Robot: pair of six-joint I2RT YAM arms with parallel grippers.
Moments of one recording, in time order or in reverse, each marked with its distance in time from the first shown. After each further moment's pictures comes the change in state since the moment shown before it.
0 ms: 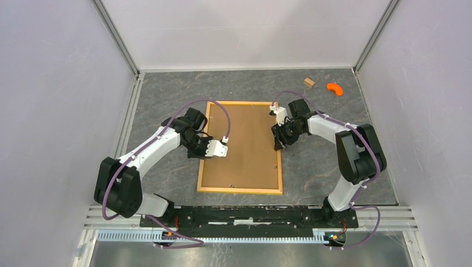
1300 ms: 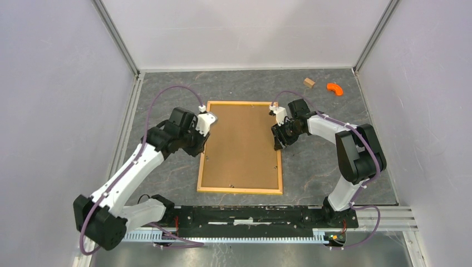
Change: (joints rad) left arm -0.051 -0.255 0.027 0.080 -0.211 -1.012; right arm 0.008 0.000 0.000 0.006 0.001 0.000
